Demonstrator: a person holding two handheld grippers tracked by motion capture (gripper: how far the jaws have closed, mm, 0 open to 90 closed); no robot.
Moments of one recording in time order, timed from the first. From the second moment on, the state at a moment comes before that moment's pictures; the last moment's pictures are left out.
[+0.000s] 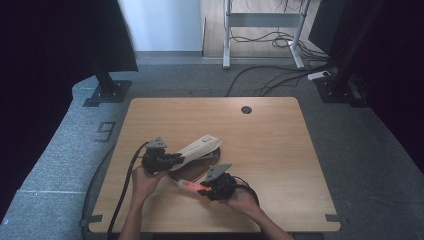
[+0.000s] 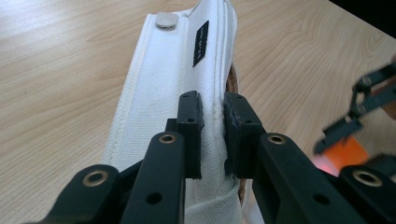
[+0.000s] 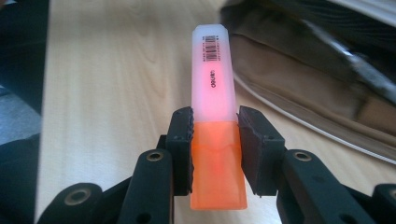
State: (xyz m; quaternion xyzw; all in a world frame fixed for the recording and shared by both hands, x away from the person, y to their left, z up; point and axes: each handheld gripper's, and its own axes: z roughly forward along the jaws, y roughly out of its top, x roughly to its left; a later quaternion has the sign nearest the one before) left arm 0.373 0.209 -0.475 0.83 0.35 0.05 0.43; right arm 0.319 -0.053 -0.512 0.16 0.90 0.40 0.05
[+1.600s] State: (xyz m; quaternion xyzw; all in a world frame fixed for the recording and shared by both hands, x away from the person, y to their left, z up) left arm 0.372 0.207 -0.475 0.83 0.34 0.05 0.43; right arm 0.391 -0.019 -0.523 0.17 0.91 0.38 0.07
